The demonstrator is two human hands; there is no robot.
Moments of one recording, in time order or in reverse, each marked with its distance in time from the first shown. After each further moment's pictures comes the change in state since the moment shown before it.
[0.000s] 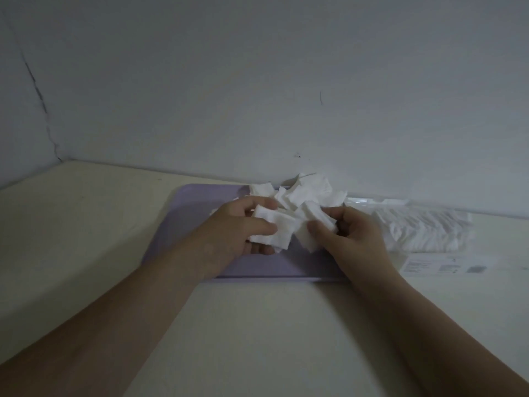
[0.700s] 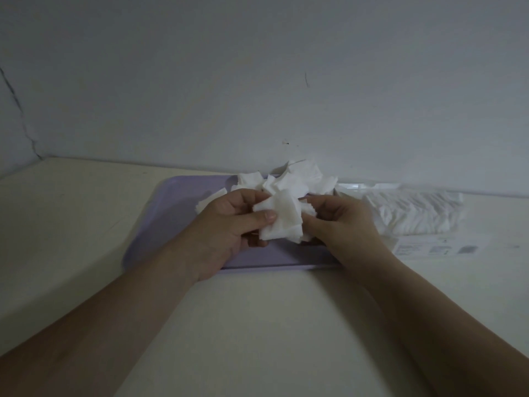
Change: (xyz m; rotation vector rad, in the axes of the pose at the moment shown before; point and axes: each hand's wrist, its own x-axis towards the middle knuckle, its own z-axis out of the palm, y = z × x) left_hand 0.008 -0.020 0.009 -0.087 -0.044 0.065; right_hand -0.001 -0.005 -0.003 0.356 -0.198 0.066
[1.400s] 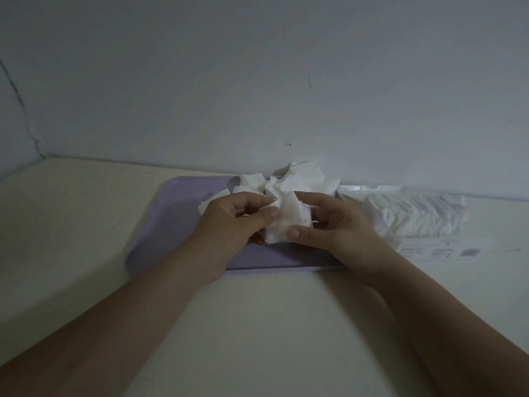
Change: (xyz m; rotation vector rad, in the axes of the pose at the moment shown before) left_hand -0.002 -0.004 0.006 0.208 0.176 0.106; right_hand -0.001 -0.006 -0.004 0.032 -0.238 0.028
